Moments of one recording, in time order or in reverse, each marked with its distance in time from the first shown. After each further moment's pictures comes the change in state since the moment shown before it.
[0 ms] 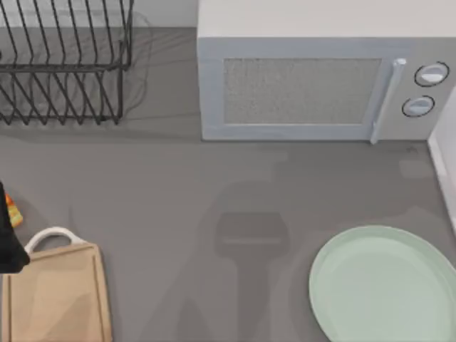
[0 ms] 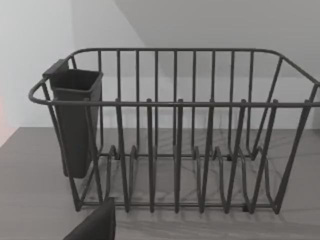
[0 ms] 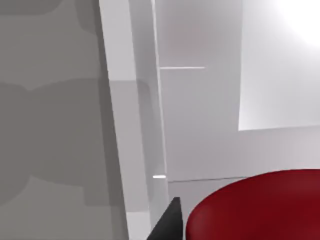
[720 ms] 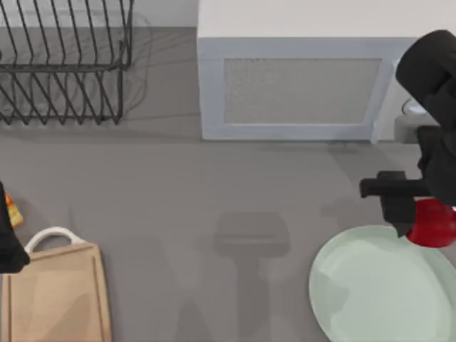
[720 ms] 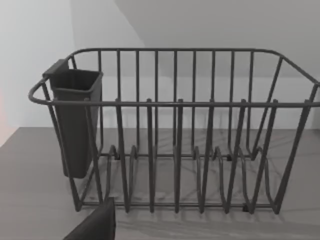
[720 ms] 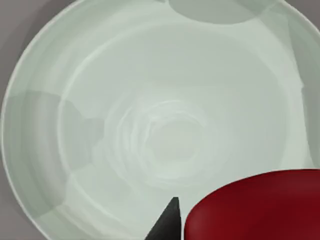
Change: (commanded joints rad) left arm 0.000 0.000 0.000 0.000 0.000 0.000; right arm 0.515 -0.396 -0.351 -0.090 0.003 0.473
